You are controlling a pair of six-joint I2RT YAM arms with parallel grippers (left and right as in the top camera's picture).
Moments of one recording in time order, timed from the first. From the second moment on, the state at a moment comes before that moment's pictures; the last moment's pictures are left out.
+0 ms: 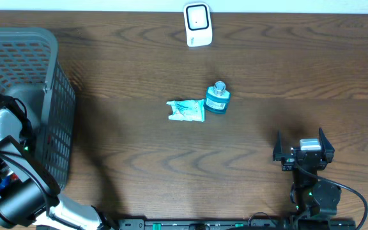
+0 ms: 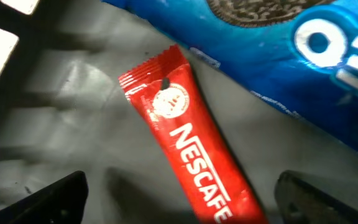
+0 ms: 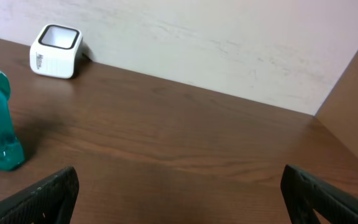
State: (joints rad) left arm 0.66 1.82 1.13 -0.94 -0.38 -1.50; right arm -0.05 0.01 0.01 -0.07 -0.02 -0.23
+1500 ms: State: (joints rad) left arm 0.34 1.10 1.44 -0.88 0.24 -0.99; right arm -0.05 0.01 0.01 -0.07 -0.02 -0.23
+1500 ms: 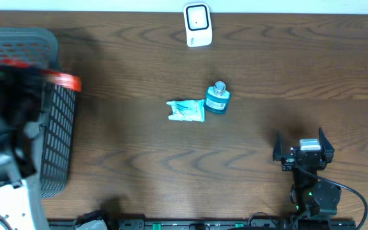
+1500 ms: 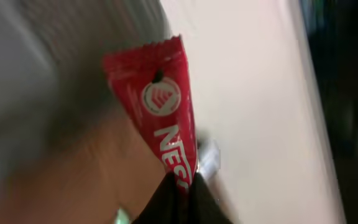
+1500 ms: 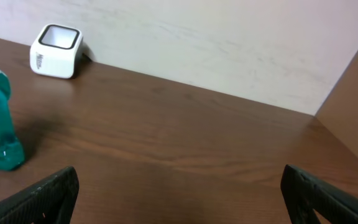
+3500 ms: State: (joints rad) left arm -0.13 1.10 1.56 -1.08 -0.51 -0.90; right arm -0.05 0.01 0.01 -0.07 -0.02 -0.23
